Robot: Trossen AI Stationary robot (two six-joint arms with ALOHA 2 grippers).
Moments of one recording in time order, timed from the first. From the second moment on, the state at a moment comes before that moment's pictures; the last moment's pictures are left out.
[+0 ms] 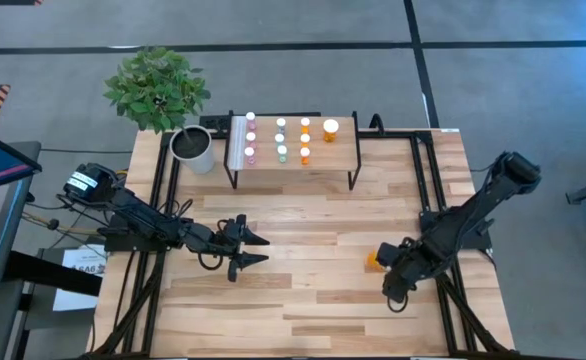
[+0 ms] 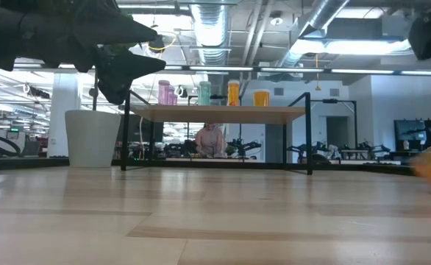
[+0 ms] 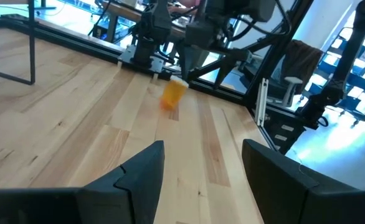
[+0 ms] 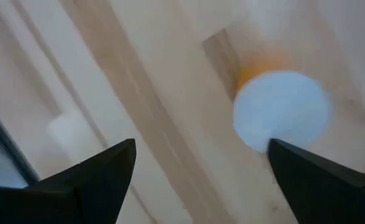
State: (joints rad) left arm -0.36 1.43 0.32 1.00 -0.28 -0.40; right arm 0.70 1.29 0.80 -0.81 0.05 1.24
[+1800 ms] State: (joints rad) left arm -0.36 1.43 0.32 0.98 -0.29 -0.40; right arm 0.85 1.40 0.40 -0.28 0.84 1.19
